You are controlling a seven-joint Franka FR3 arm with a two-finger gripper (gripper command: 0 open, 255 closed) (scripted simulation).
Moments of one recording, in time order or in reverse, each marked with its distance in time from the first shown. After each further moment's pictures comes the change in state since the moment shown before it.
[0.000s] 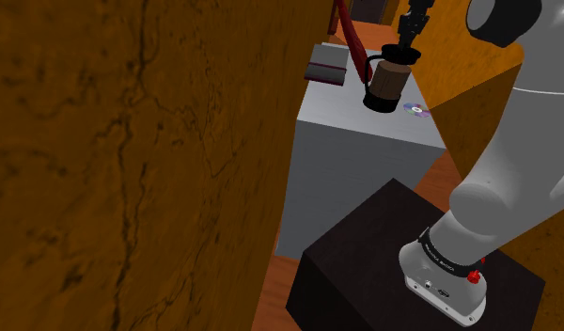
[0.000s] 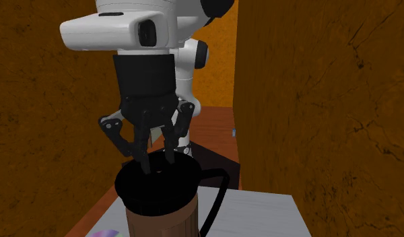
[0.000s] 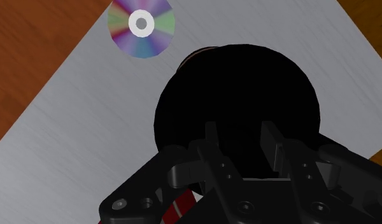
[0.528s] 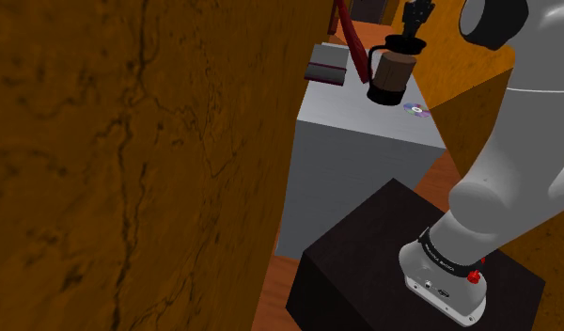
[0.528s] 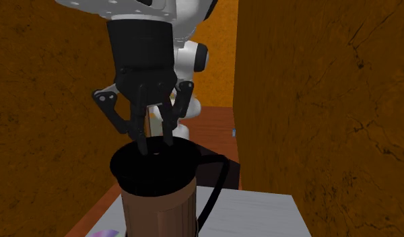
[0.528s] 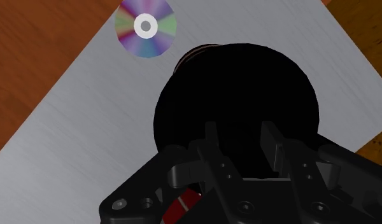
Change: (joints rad) arm -0.035 0.052 0.000 0.167 0.023 -0.123 -0.004
